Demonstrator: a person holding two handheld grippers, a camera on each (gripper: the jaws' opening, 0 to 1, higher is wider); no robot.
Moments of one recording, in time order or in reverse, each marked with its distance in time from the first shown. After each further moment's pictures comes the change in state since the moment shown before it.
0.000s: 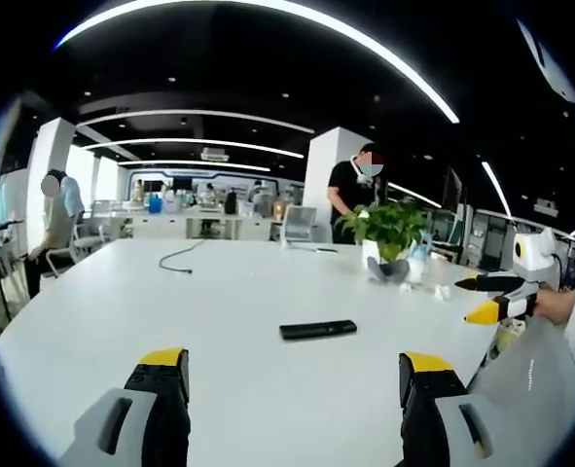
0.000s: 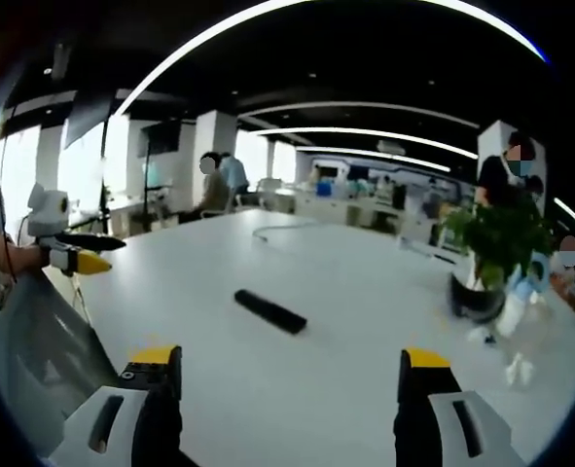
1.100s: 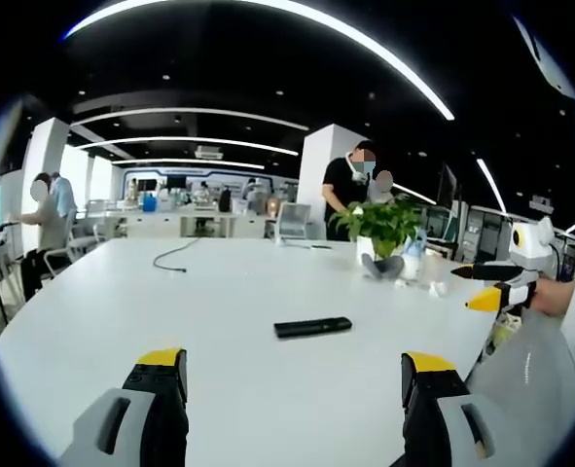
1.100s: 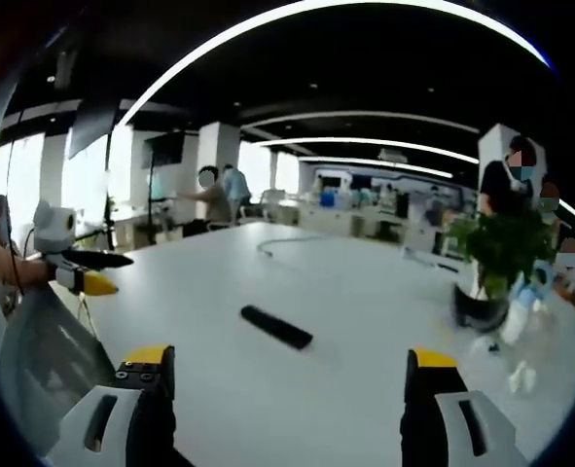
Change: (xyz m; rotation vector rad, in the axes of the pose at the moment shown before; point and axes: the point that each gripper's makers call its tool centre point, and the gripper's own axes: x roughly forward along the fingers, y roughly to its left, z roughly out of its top) left arm 0.005 -0.003 0.000 0.014 0.018 -0.025; right arm 0.002 0.001 0.015 0.007 -0.050 0.023
